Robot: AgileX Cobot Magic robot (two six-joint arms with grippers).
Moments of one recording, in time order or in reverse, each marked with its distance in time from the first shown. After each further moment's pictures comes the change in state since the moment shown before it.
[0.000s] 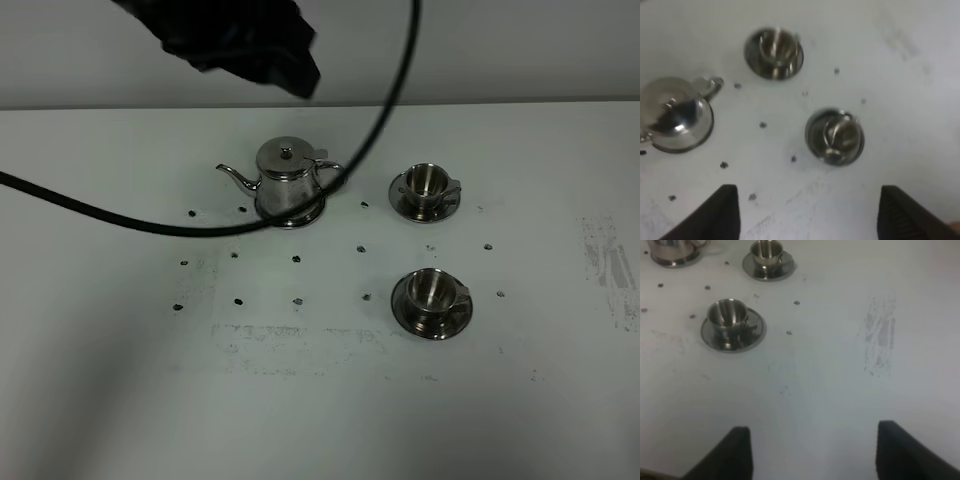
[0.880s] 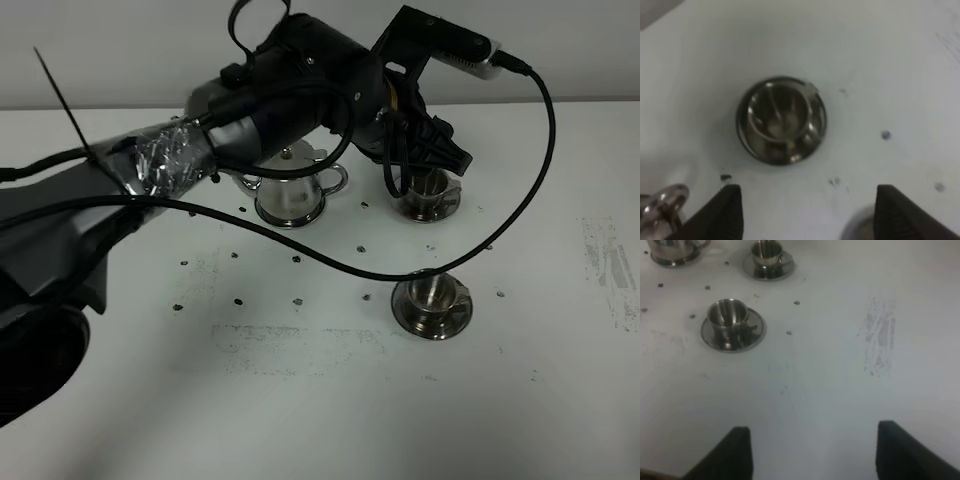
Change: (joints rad) left arm -0.199 0.389 0.000 0.363 -0.564 -0.268; right arm 0.000 0.000 0.000 0.000 0.000 0.000
